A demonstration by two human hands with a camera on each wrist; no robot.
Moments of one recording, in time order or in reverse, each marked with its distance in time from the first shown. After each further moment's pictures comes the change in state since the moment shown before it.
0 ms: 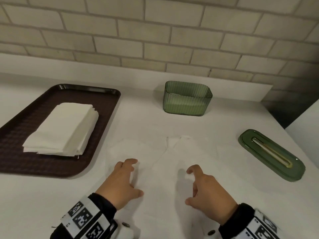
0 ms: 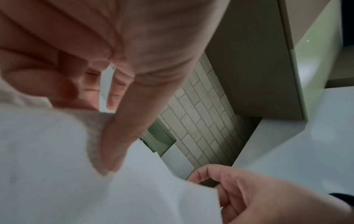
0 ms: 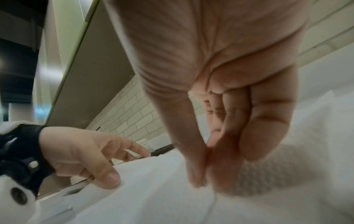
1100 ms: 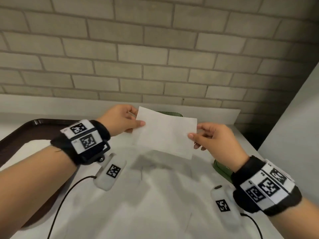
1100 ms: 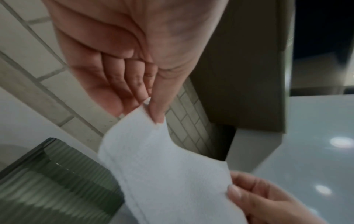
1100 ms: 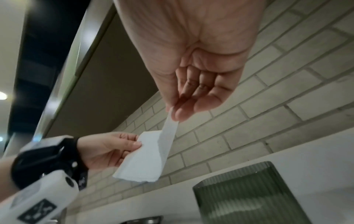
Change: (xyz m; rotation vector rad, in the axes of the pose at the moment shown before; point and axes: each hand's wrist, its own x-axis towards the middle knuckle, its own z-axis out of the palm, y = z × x) left_hand 0.103 0.156 -0.113 -0.319 0.195 0.408; right_hand 0.038 0.026 -0.168 0.462 0.562 -0.326
